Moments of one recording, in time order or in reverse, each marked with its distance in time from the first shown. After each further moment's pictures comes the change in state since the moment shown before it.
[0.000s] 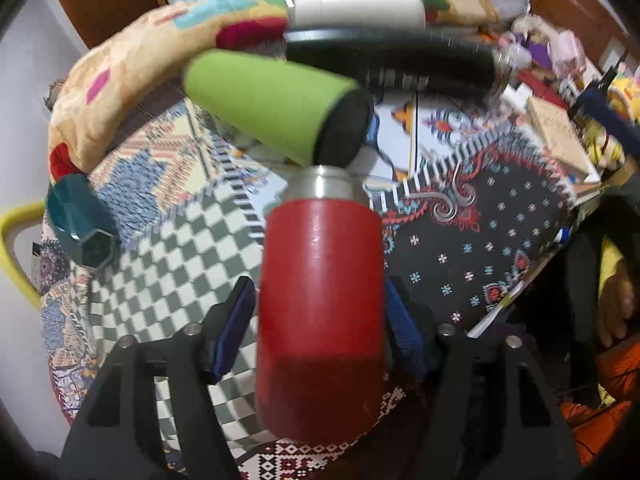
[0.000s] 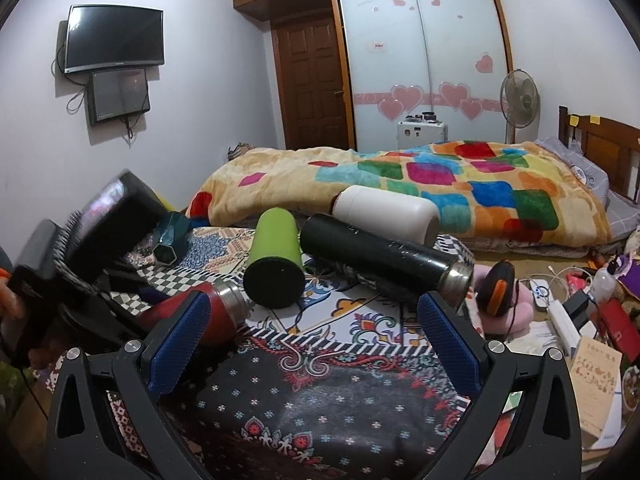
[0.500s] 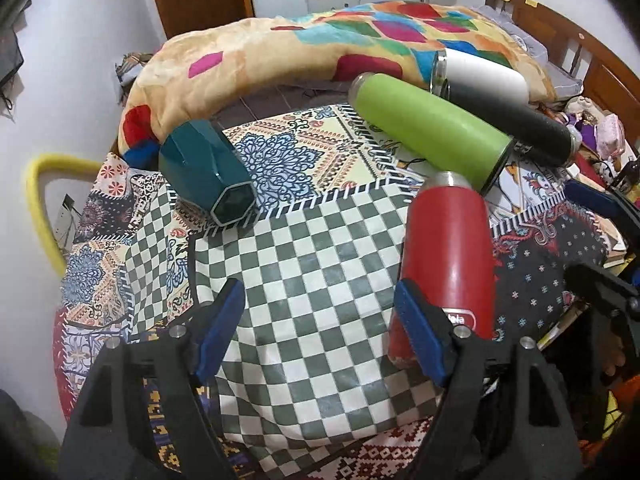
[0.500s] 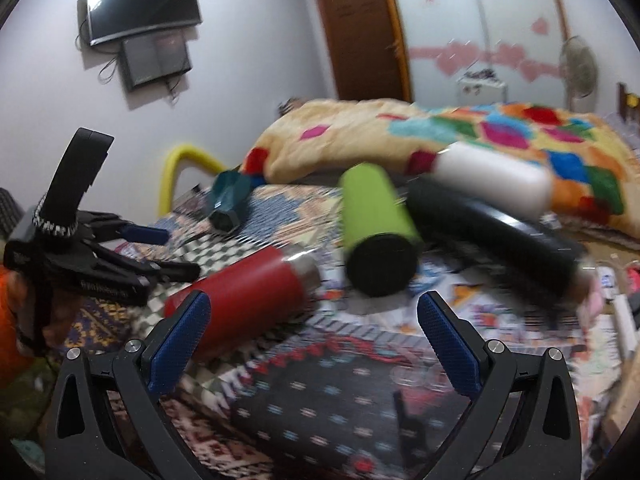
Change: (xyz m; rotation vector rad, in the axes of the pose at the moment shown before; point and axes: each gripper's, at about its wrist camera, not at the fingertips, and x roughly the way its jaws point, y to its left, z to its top) left arm -0.017 0.105 -0.051 -0.217 -0.161 0.111; right arm 0.068 0.063 0.004 -0.004 0.220 0.239
